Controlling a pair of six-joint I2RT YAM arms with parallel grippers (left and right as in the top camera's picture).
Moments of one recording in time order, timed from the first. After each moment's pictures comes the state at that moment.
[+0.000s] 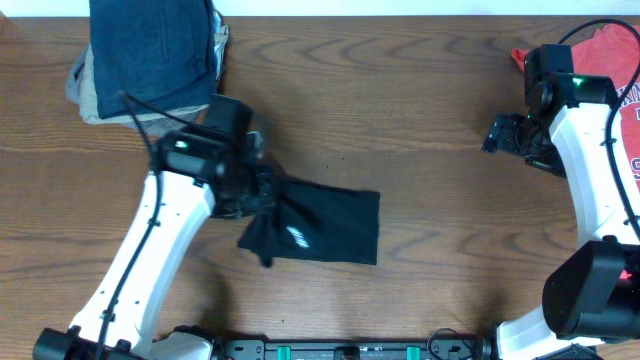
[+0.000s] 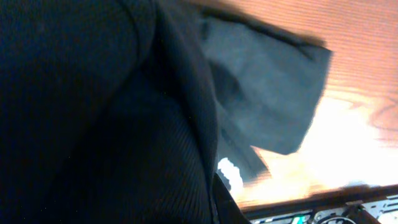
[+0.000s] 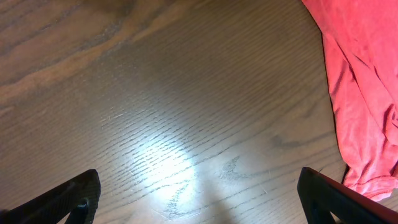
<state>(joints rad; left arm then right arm) -0.31 1.43 1.25 -1.22 0.25 -0.44 -0.06 1.73 1.51 -1.23 0.22 0.40</state>
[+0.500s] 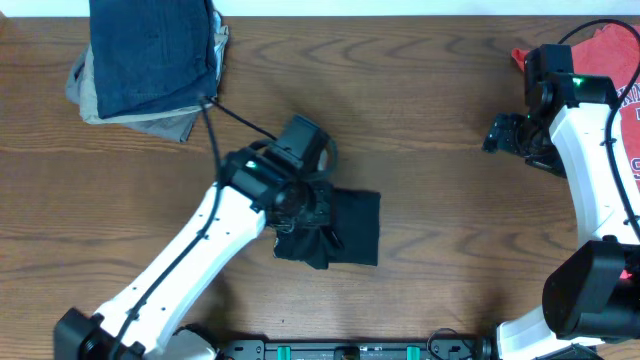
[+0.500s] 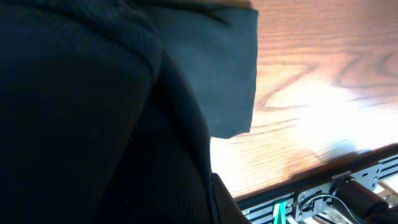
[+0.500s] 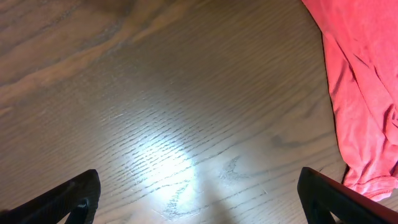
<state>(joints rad) -0.62 1.47 1.25 -1.09 0.25 -0.56 -0.06 1.73 1.51 -1.23 0.22 0.40</state>
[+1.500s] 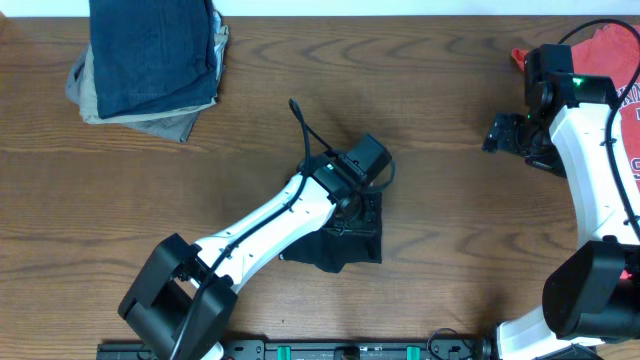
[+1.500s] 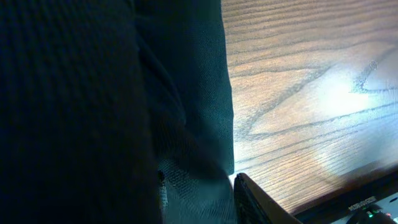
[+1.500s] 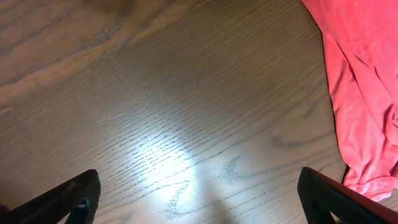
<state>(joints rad) -0.78 1.75 1.25 -0.85 0.25 -0.65 -0.06 1.73 1.51 -1.23 0.22 0.40</state>
